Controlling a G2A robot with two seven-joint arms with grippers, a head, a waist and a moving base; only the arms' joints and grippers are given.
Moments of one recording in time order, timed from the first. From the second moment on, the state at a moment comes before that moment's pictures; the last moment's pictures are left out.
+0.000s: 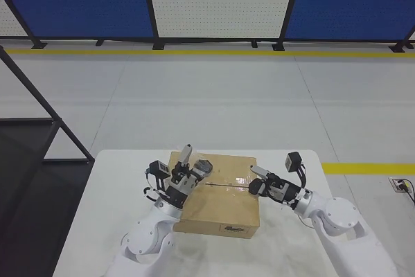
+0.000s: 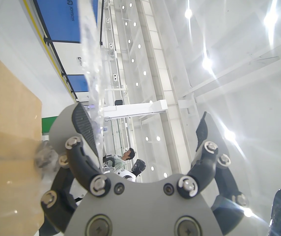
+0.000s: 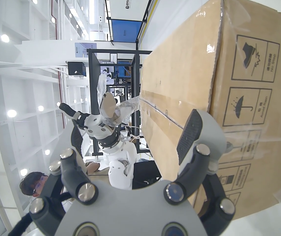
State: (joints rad) left arm 0.96 -1.42 -1.19 -1.48 -0.47 -0.28 -0.26; right arm -0.83 -1.16 1.24 -1.33 0.36 -0.03 0.77
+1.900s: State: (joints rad) left arm 0.84 -1.49 -1.10 -1.33 -0.44 -0.29 -0.20; right arm -0.87 -1.15 1.27 -1.35 0.37 -0.04 0.77
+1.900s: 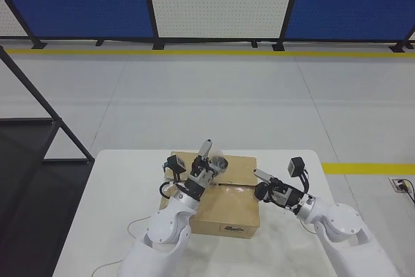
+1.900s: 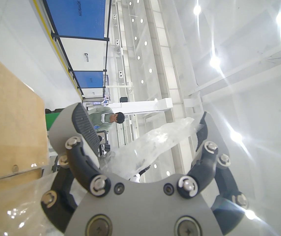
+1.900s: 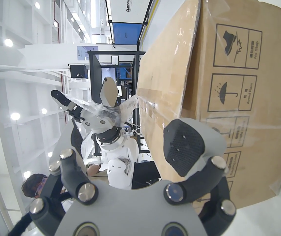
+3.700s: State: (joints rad) left arm 1.10 -1.46 -1.35 -1.73 -0.34 -0.27 -0.34; right arm -0.84 -1.16 1.24 -1.34 0.38 -0.05 0.79
